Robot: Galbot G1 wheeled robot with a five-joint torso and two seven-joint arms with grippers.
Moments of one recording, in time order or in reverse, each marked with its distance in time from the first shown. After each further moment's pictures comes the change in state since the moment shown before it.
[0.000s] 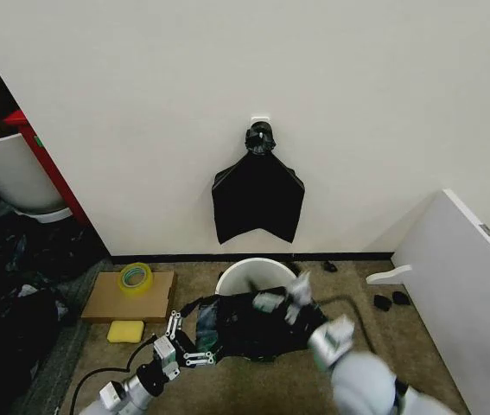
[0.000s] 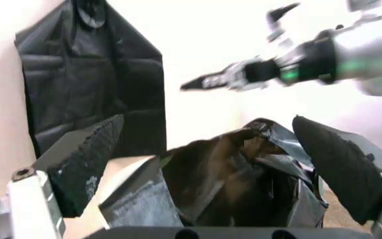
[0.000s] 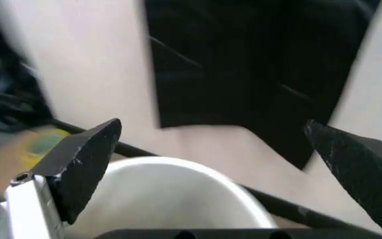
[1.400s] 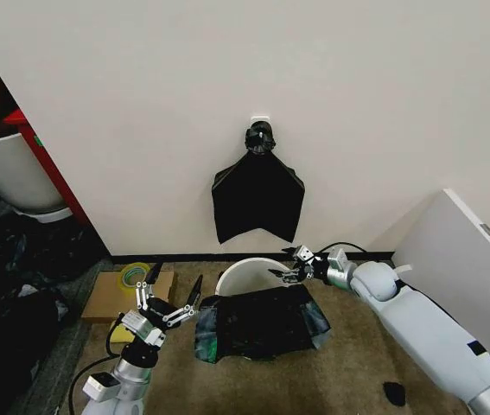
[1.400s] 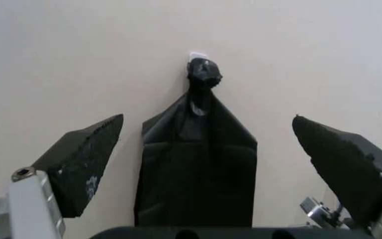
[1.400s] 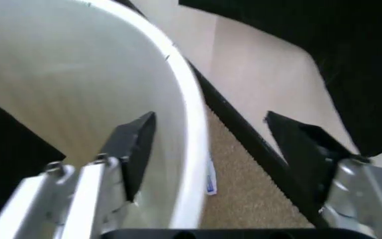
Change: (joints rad) left arm -0.002 -0.257 -0.138 -0.113 -0.030 0.003 -0.123; right arm 0.358 0.068 0.001 -0.585 -0.262 -0.010 -0.837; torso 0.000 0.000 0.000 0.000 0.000
